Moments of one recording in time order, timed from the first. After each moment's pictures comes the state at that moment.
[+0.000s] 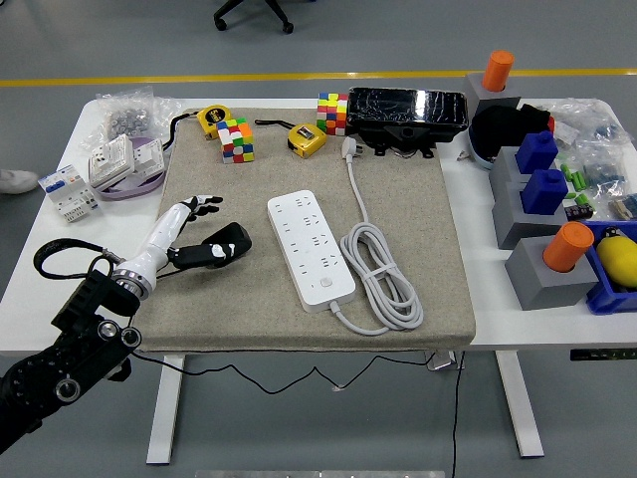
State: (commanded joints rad) left arm -0.42 0.26 -0.80 -1.00 1.47 0.36 -0.04; right arm -0.02 -0.26 1.27 0.38 -0.82 0.01 -0.15
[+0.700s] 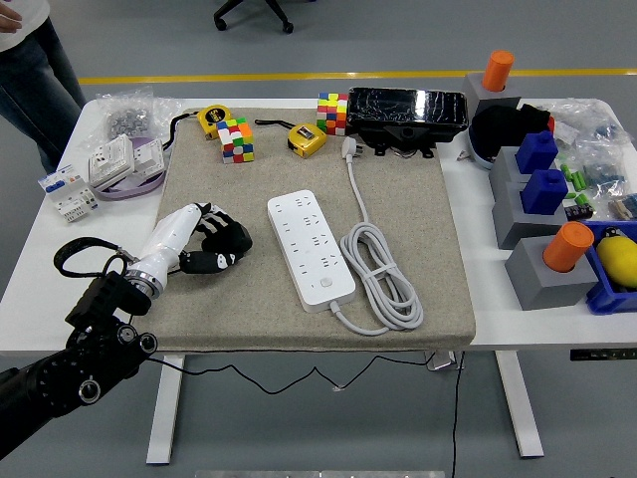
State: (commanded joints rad) left arm -0.45 0.23 -0.75 -0.93 1.58 0.44 -0.07; right arm -0.02 -0.26 1.27 0.38 -0.82 0.01 -0.15
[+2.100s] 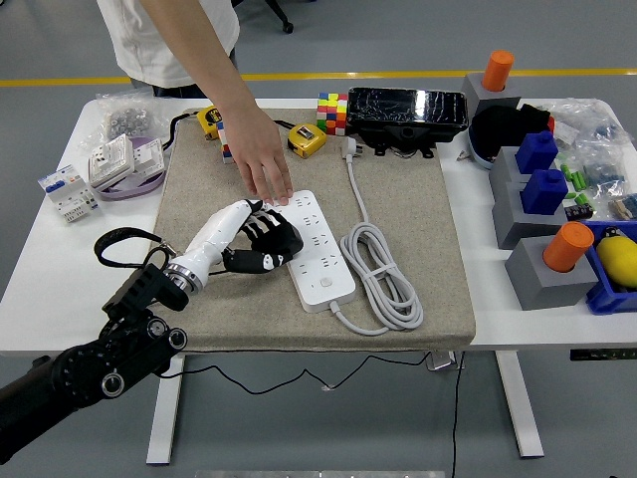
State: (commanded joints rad) left arm -0.52 0.19 -0.63 -0.96 1.49 0.41 -0.13; right arm -0.02 -0.27 1.26 0.38 -0.81 0.01 -0.15
